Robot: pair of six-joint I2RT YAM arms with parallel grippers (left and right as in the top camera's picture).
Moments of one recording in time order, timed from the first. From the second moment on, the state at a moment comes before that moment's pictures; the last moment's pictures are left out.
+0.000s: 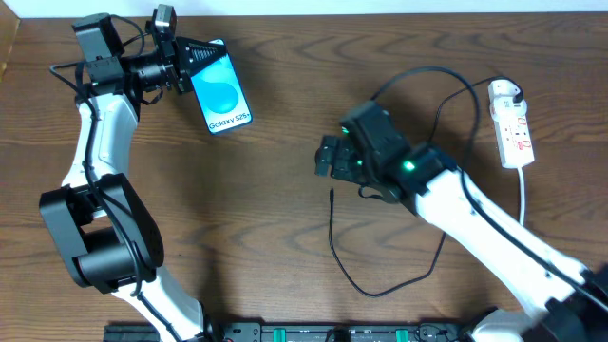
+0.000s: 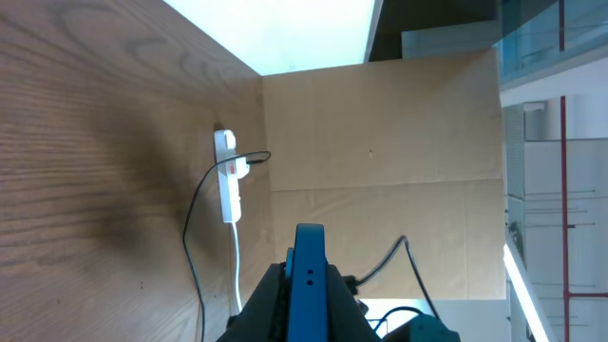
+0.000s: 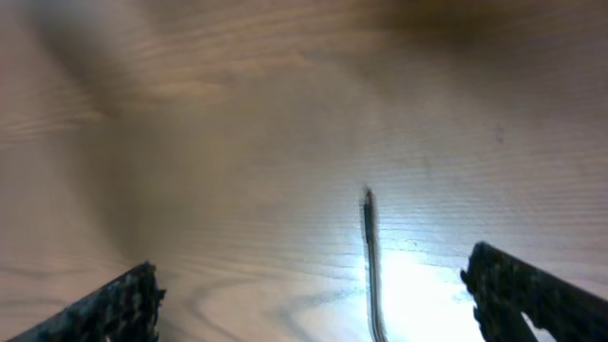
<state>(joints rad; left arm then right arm) 0.25 1.93 1.50 -0.15 1.47 -0.85 0.67 1.59 1.28 -0.74 -0.03 0.86</state>
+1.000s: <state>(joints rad) 0.25 1.93 1.50 -0.15 1.47 -0.85 0.72 2.04 1.44 -0.95 -0.10 0.78</state>
